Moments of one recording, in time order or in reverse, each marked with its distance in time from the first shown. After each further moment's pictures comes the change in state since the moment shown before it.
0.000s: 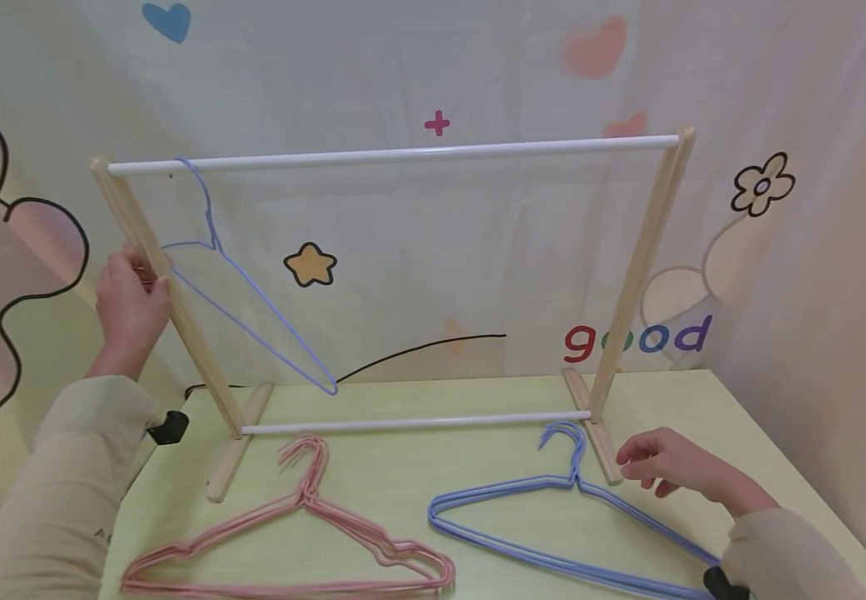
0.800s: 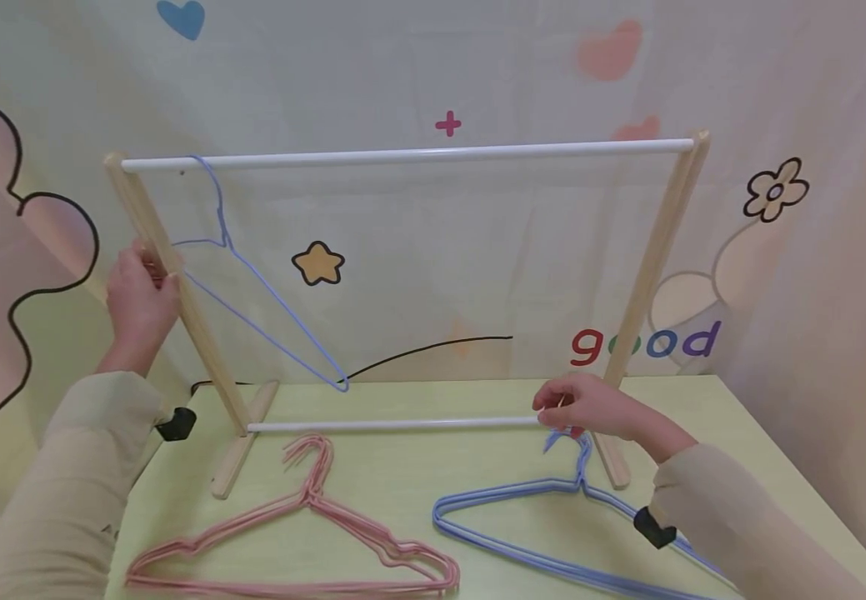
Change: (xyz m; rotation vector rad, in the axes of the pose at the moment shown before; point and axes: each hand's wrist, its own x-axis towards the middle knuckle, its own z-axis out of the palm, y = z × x) left_hand 0.001 -0.001 -0.001 -0.018 -0.017 -0.004; right_hand 0.050 -0.119 0.016 -0.161 0.019 -0.198
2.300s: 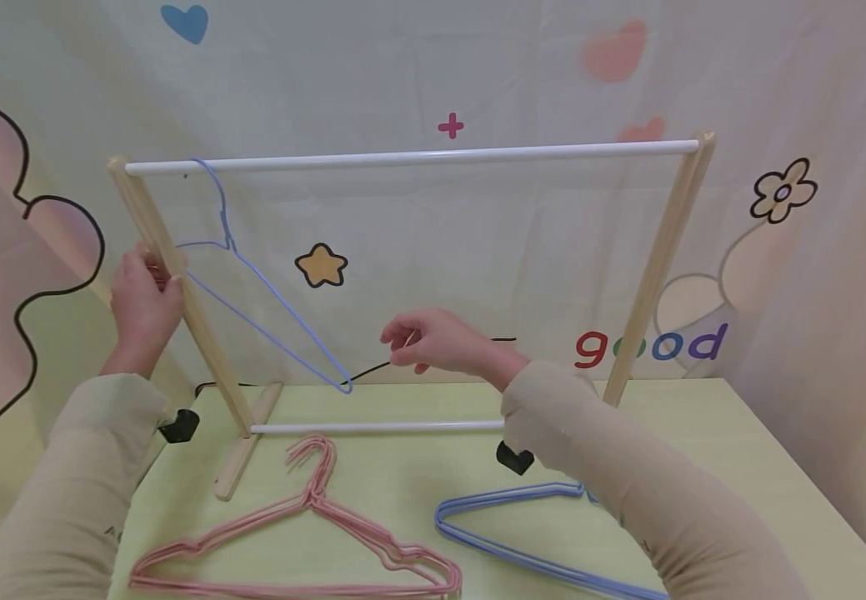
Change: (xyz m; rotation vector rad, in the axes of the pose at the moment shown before) left_hand 0.000 0.000 0.001 0.003 0.006 0.004; right_hand 0.109 -0.136 0.033 0.110 0.012 -0.164
